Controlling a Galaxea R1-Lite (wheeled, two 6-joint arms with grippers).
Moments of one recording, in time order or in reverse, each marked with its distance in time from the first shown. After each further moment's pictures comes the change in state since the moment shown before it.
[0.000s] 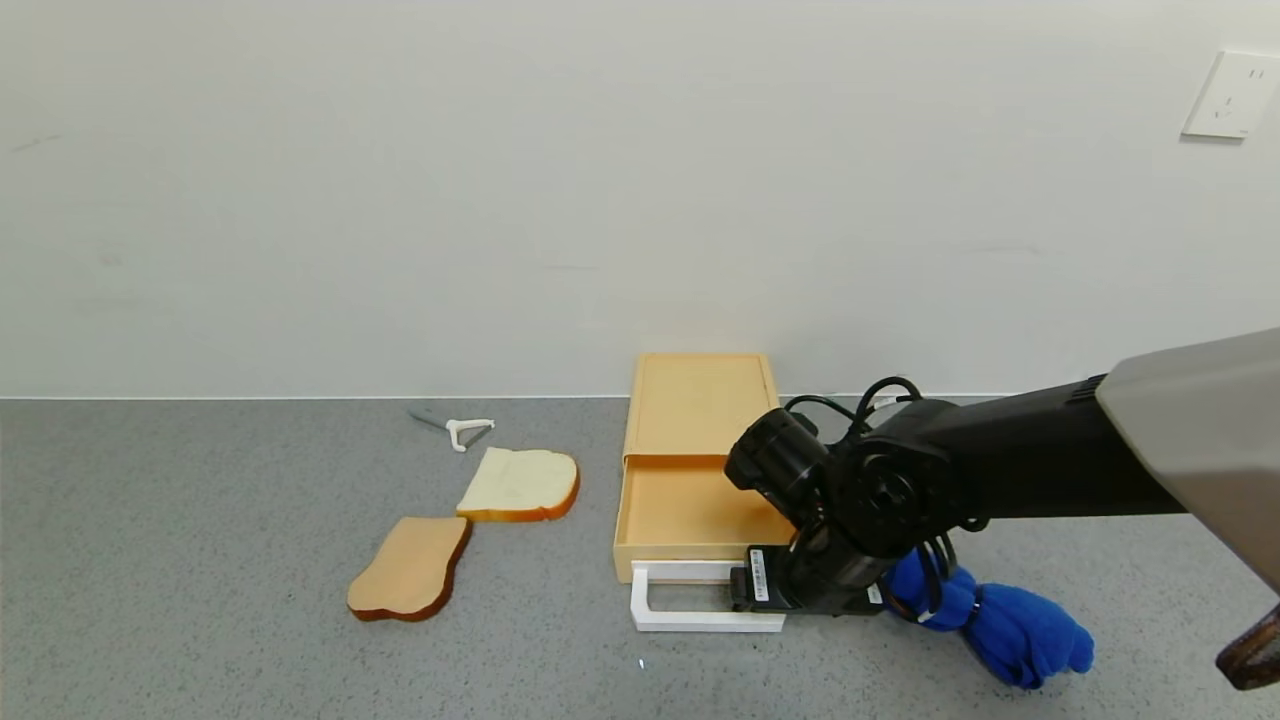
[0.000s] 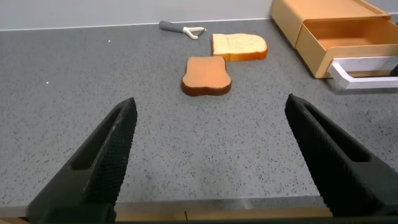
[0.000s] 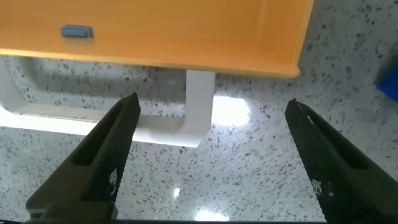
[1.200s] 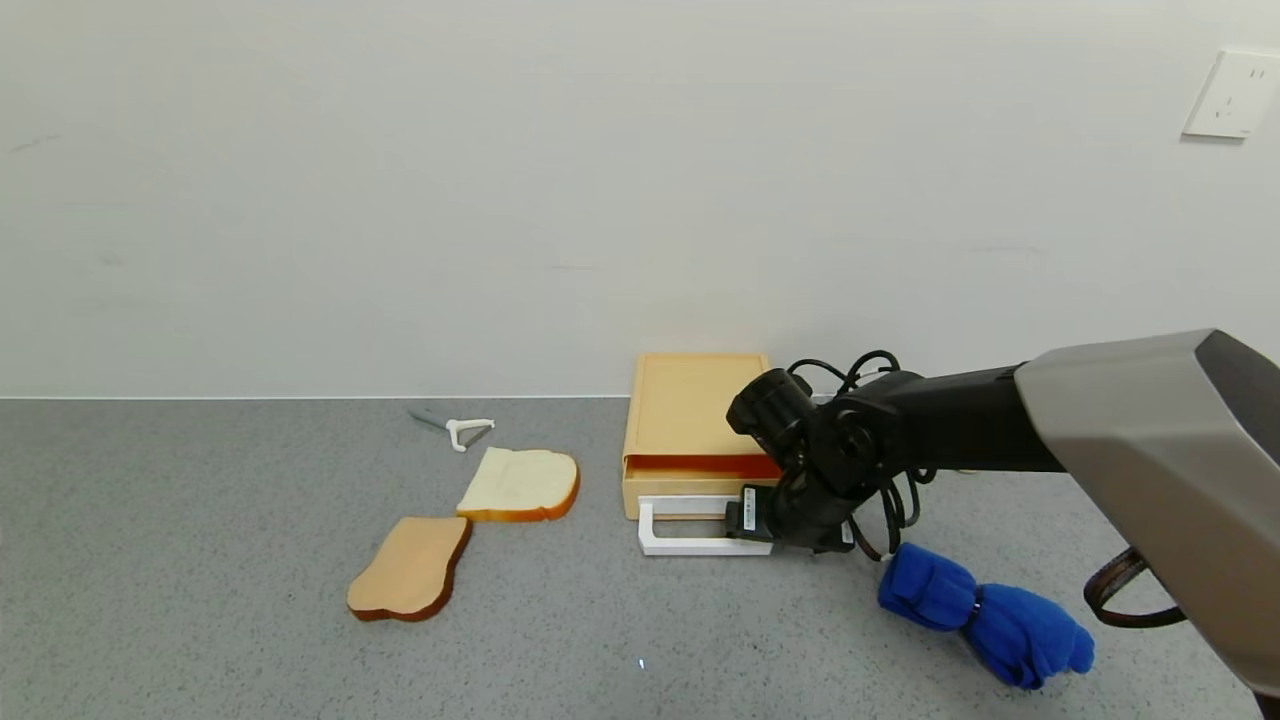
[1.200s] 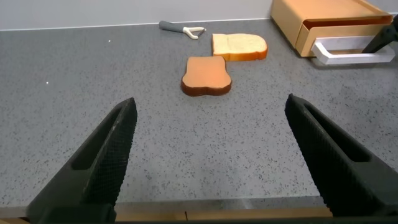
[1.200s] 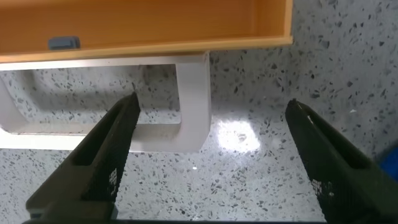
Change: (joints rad) left arm 0.000 0.000 0.000 0.000 0.000 0.000; right arm -0.092 0.159 -0.256 0.007 -0.033 -0.002
